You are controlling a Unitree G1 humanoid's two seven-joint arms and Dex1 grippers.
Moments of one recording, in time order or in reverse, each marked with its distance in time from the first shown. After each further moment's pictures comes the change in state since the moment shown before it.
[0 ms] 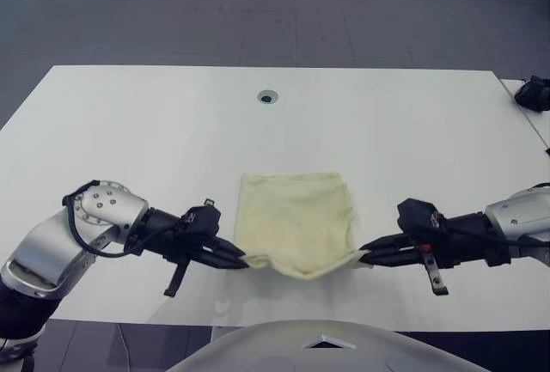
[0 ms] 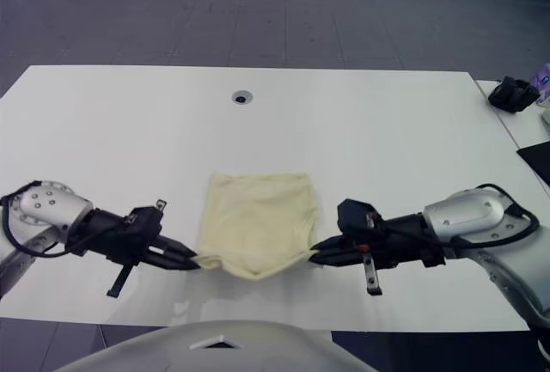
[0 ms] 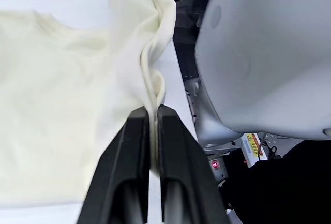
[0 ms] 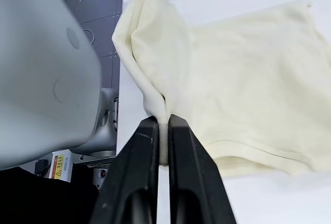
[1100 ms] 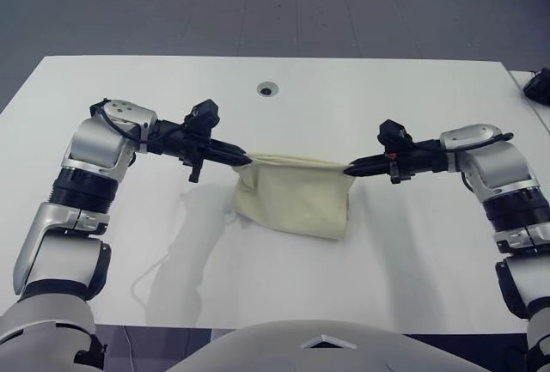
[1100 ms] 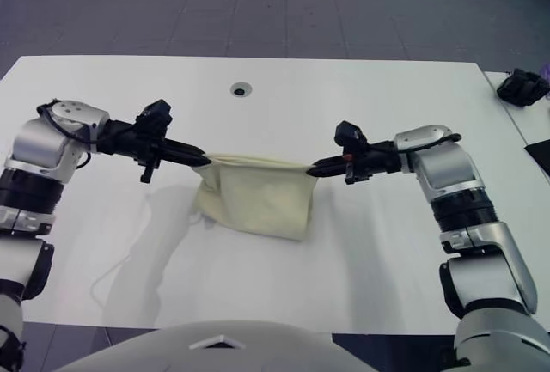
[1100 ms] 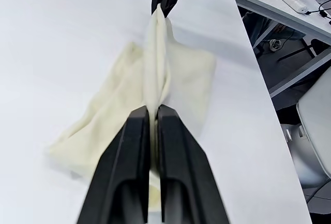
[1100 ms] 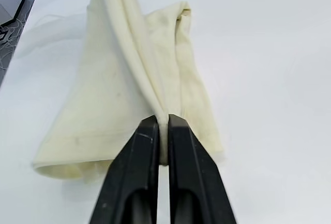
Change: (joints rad) left arm -0.615 -0.301 -0.167 0.854 0.249 -0.053 -0.137; right arm -0.612 0.405 0.393 1.070 -0.490 -0.401 0.209
